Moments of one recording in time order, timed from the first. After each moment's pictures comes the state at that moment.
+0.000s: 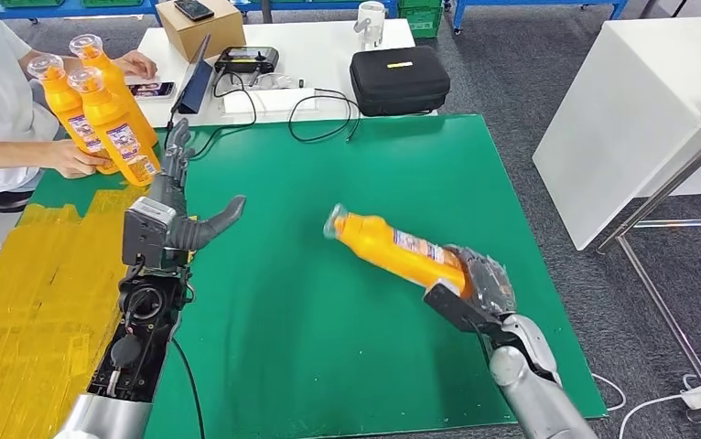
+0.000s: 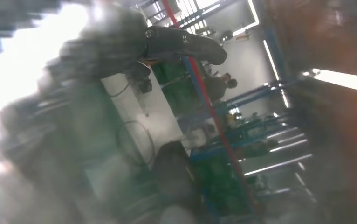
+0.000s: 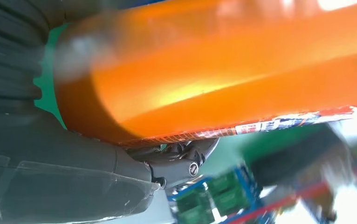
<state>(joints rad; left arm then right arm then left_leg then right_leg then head) -0.40 -0.13 -0.04 -1.15 -0.35 0.14 -0.59 -0.25 -0.10 0.20 -0.96 0.66 -0.33 -0.33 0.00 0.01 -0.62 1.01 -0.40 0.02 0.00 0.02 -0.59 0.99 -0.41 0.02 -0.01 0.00</state>
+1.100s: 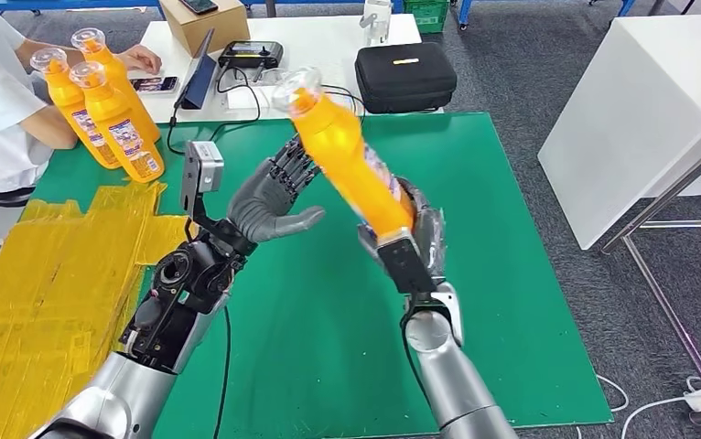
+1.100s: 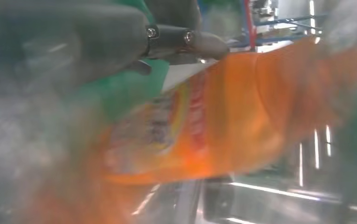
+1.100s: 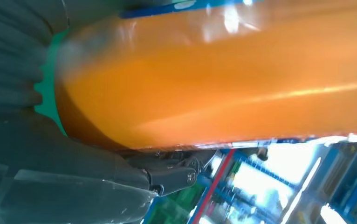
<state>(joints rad) -0.57 -0.15 -0.25 -1.03 0.22 -0.38 -0.28 -0.33 0.28 0.20 -1.02 0.53 -0.41 -0.48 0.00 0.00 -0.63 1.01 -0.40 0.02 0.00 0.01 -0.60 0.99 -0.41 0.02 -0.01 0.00</state>
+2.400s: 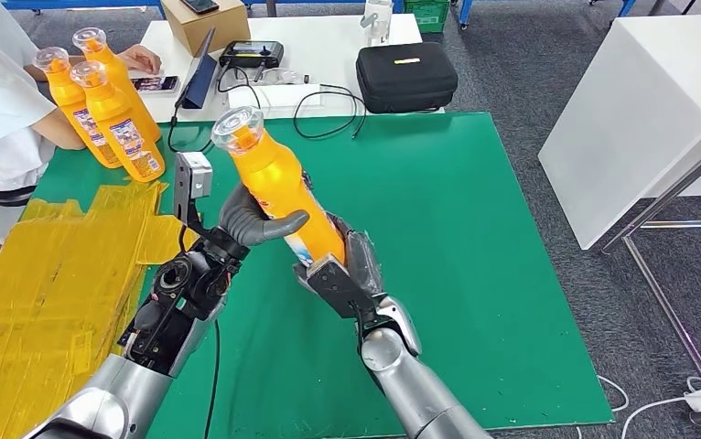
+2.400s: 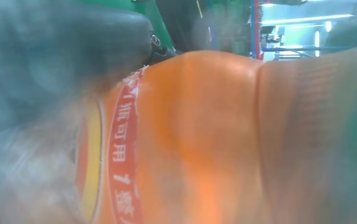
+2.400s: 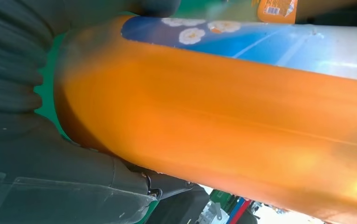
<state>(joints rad) -0.56 -0.13 -0.25 -0.95 0.21 -0.26 -0.34 -0.37 0.32 0.40 -0.84 0.49 -0.34 -0.46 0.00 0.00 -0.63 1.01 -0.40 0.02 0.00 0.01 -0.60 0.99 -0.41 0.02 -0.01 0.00</state>
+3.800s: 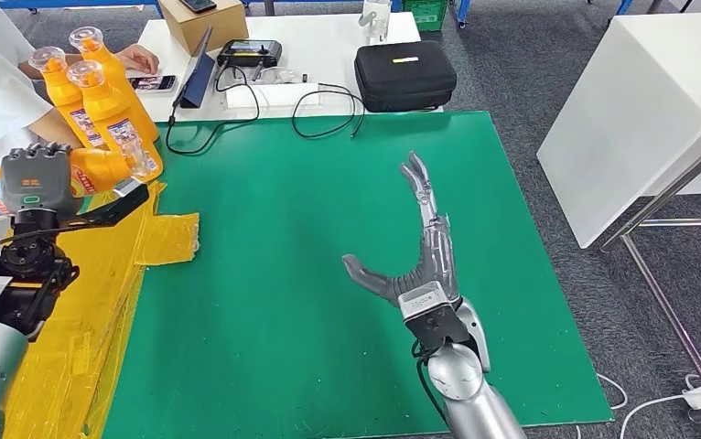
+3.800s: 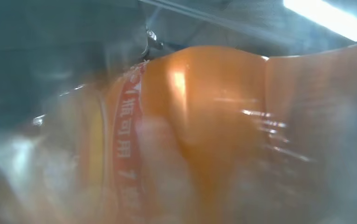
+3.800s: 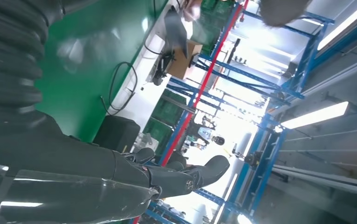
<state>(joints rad) -0.75 0.33 -0.14 -0.53 -1.56 0.55 0.07 -0.16 0.14 0.38 -1.51 0.39 -0.32 -0.49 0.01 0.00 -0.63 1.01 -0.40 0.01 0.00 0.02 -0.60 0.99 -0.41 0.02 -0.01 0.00</state>
